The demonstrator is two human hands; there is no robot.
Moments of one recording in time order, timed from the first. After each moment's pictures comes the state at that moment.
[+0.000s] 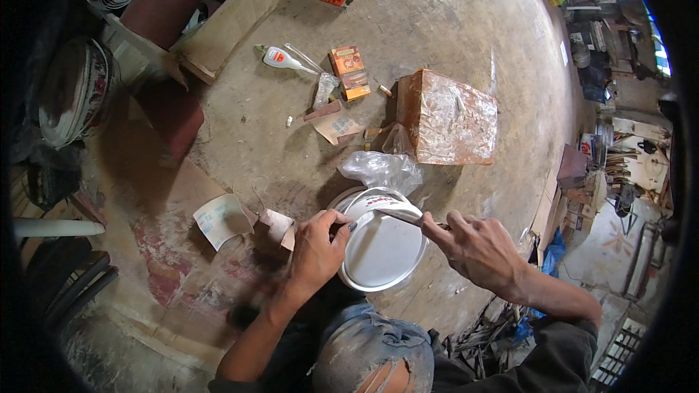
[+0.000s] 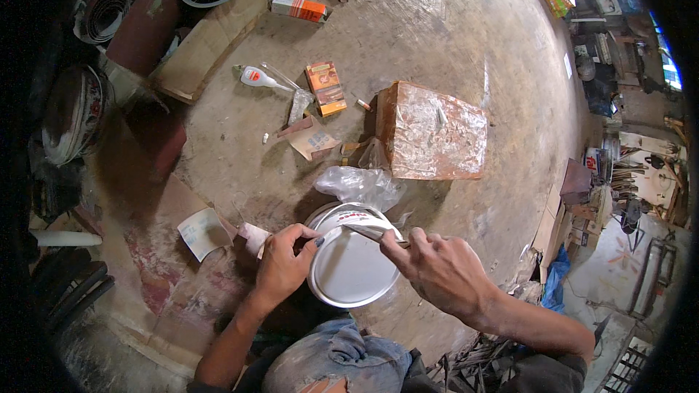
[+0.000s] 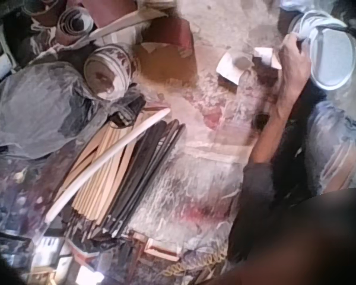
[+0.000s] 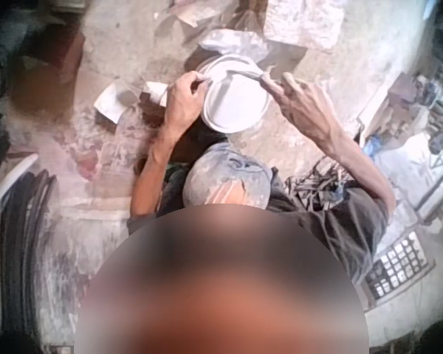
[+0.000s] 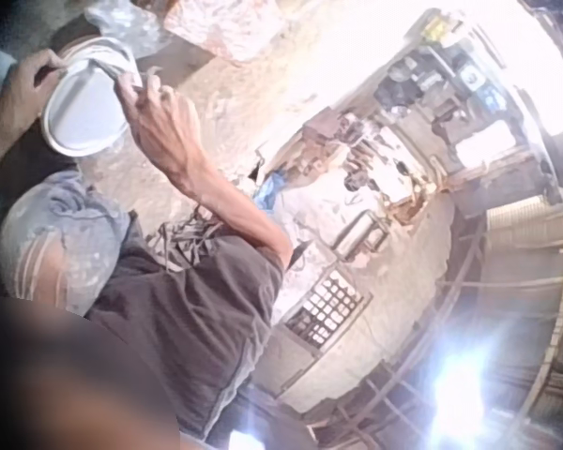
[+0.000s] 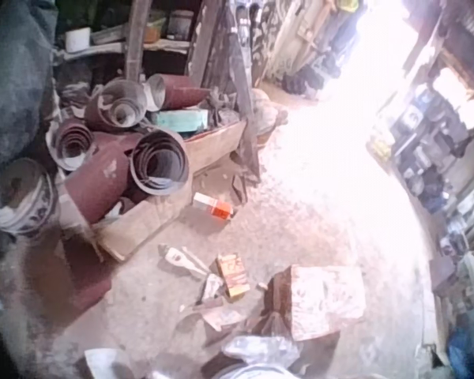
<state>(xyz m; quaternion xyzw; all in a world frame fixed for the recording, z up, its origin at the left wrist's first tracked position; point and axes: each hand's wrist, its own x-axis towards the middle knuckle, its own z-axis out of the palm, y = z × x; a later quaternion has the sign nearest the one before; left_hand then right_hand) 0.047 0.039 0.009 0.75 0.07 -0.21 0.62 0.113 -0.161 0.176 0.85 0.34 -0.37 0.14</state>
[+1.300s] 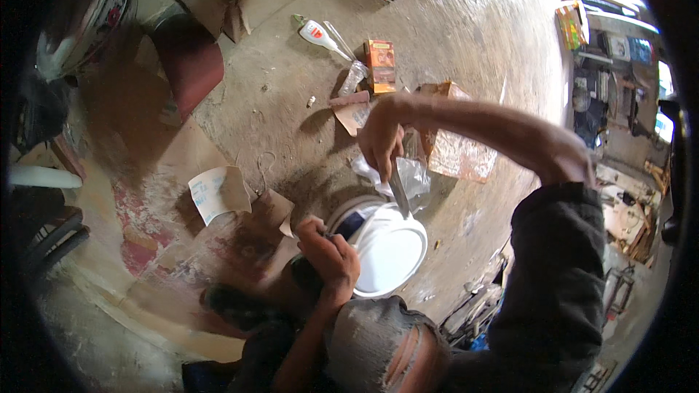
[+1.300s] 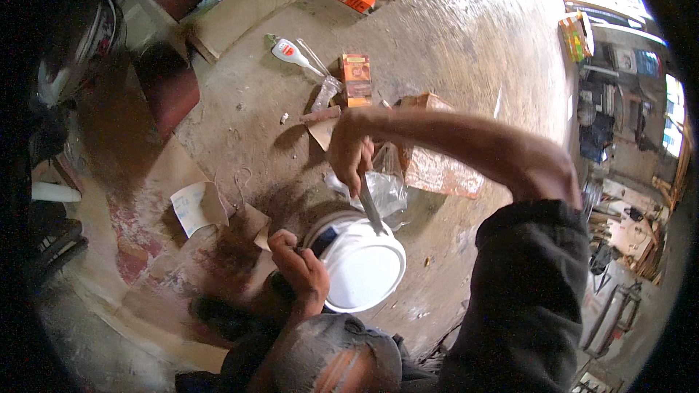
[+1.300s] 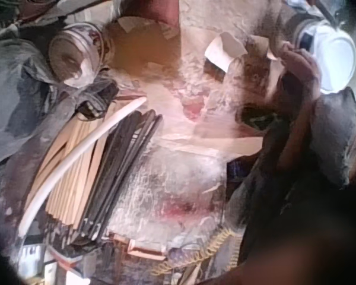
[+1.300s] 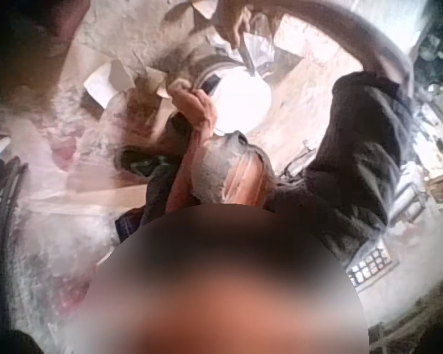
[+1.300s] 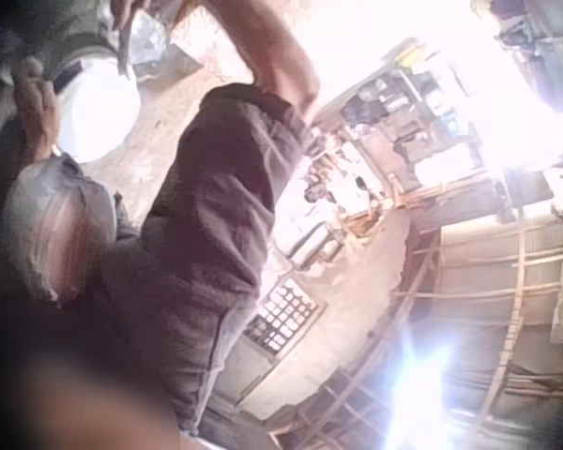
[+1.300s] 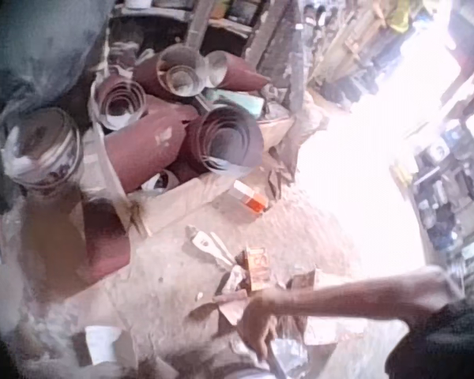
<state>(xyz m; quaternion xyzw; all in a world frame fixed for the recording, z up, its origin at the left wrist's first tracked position) -0.015 -0.039 -0.033 0.80 0.33 0.06 0.50 0.268 -0.044 -0.047 0.36 0.32 -0.81 0.32</state>
